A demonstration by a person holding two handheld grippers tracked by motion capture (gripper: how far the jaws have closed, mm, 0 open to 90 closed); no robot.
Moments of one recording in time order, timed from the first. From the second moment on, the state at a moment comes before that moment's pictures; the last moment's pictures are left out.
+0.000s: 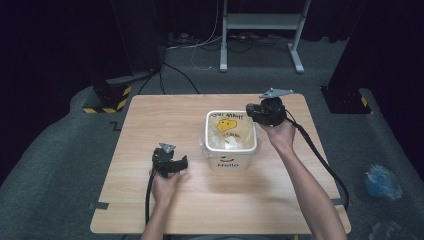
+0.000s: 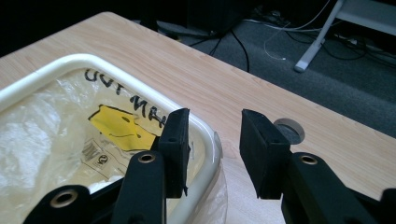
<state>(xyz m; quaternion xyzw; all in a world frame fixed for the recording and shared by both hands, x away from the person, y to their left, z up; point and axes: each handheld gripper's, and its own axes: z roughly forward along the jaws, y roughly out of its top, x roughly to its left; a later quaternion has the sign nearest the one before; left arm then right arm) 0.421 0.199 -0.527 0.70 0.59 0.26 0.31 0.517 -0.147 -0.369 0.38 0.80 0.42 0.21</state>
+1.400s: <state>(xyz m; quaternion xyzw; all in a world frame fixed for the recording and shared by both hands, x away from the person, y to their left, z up) 0.421 0.198 -0.527 0.70 0.59 0.26 0.31 0.525 -0.141 -0.388 0.36 0.82 0.39 0.21</state>
